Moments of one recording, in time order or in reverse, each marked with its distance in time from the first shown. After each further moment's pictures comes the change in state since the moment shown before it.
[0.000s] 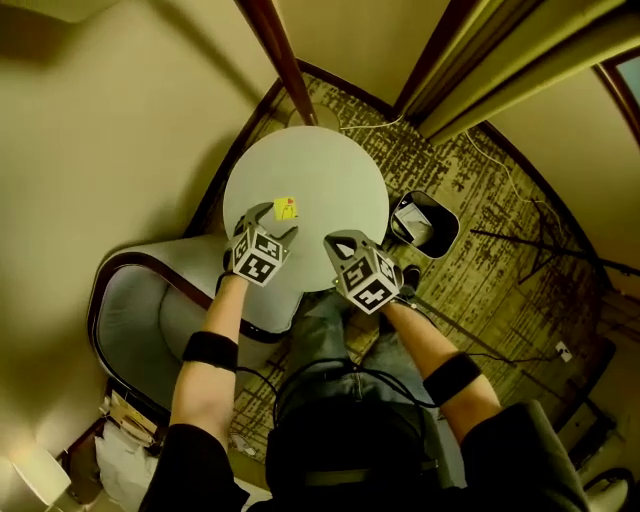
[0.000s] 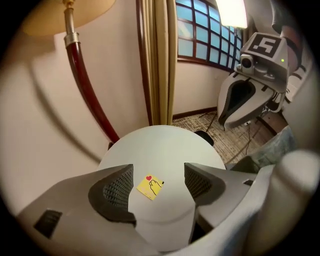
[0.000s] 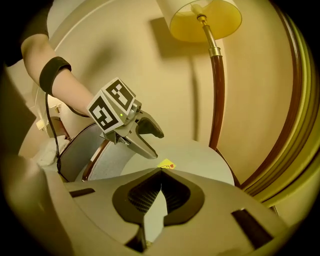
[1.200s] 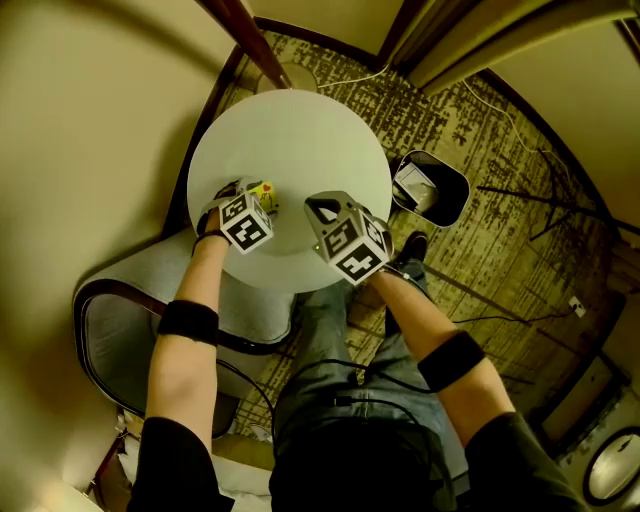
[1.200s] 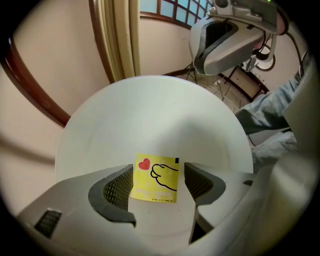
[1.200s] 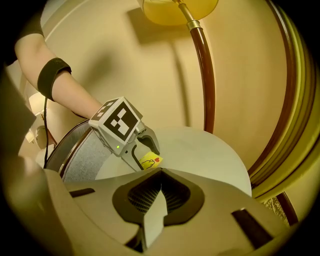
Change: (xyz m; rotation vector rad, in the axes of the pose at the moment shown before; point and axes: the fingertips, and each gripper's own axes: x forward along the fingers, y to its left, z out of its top) left arm 0.139 0.016 -0.090 0.368 0.325 -0.269; right arm 0.102 -0.057 -0.040 0.132 0.017 -0.048
